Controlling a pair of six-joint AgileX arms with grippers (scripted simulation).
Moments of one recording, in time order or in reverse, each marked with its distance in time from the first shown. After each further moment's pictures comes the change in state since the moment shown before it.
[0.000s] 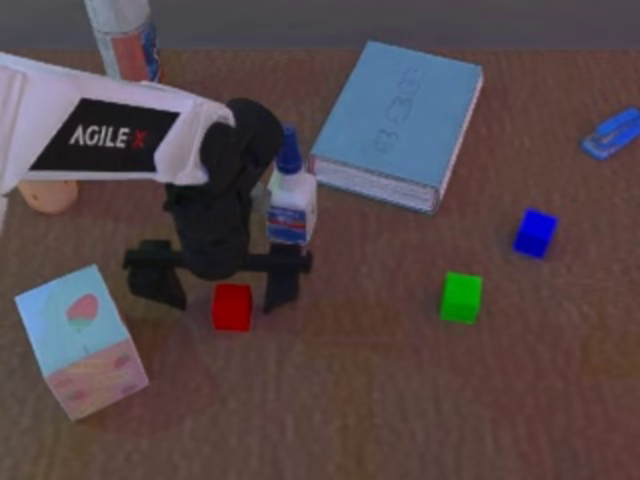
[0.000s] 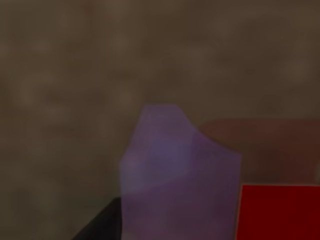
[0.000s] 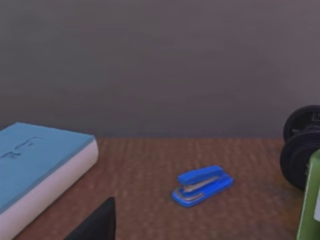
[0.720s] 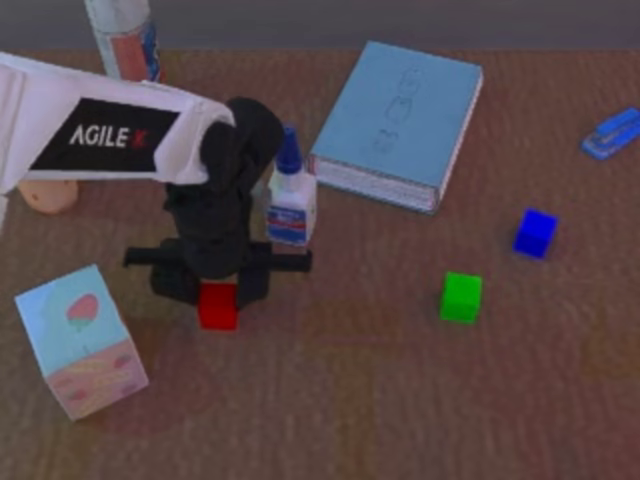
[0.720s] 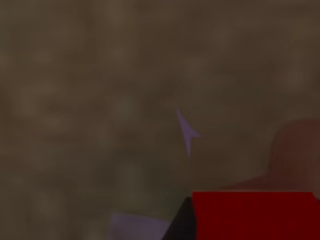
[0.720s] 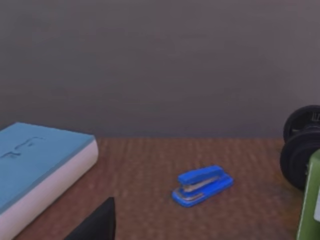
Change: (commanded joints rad) left arm 0.000 0.000 0.000 0.000 0.000 0.000; right arm 0.000 0.000 0.000 0.000 0.000 0.000
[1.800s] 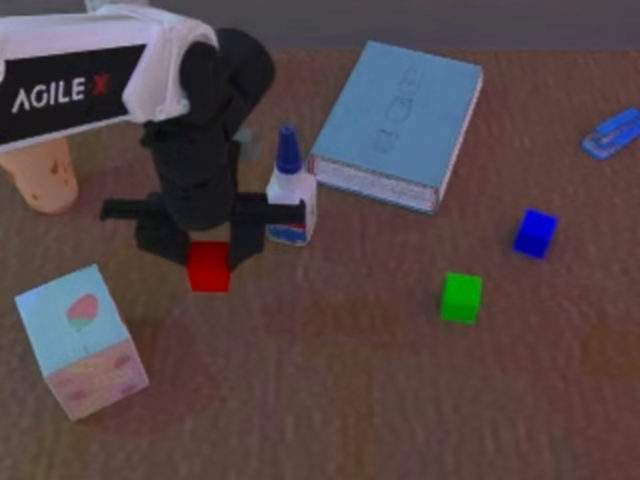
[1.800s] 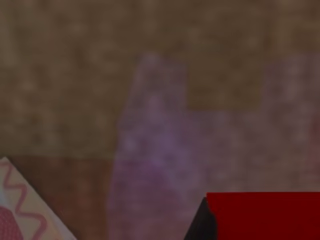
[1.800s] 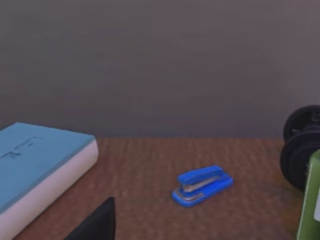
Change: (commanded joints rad) left arm 0.013 -0.151 0.142 -0.262 -0.016 0.007; right arm 0.000 0.000 0.000 0.000 0.000 0.000
